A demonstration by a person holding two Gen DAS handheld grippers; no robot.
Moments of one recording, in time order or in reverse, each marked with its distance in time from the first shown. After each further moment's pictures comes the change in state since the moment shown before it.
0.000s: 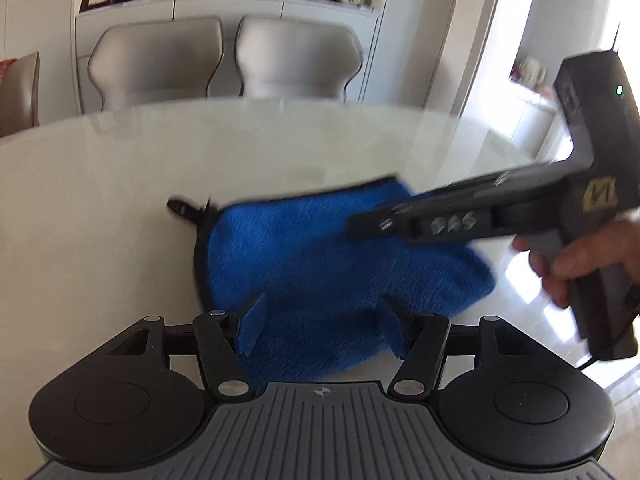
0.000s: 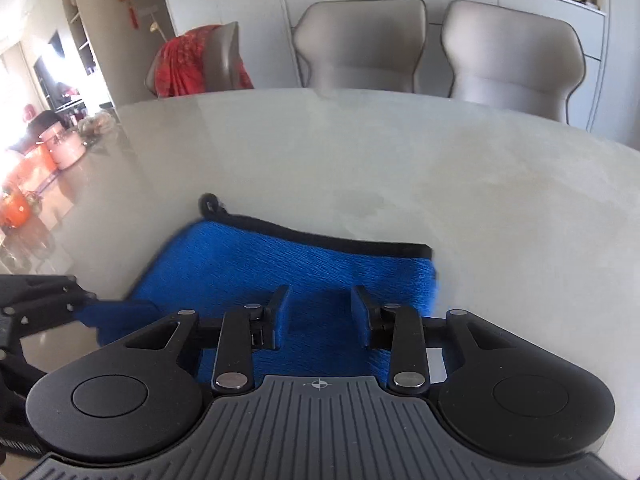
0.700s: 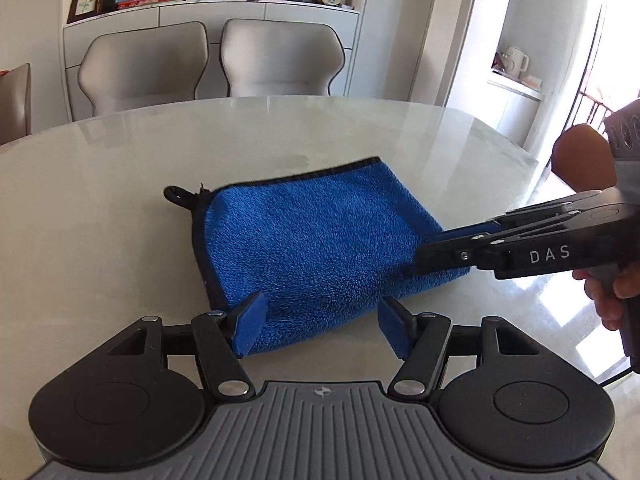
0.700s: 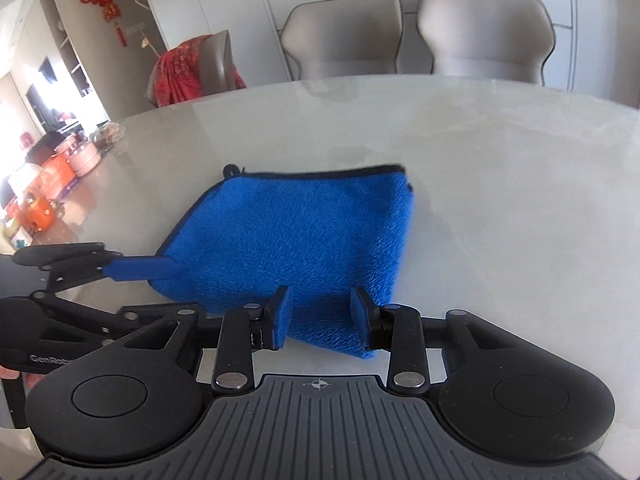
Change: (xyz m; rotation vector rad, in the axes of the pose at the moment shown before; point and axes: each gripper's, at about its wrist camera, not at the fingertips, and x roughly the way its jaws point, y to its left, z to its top) left arm -0.028 -0.005 -0.009 0.015 -0.019 -0.017; right arm -0.065 0.014 -0.047 0.031 0.016 -0.026
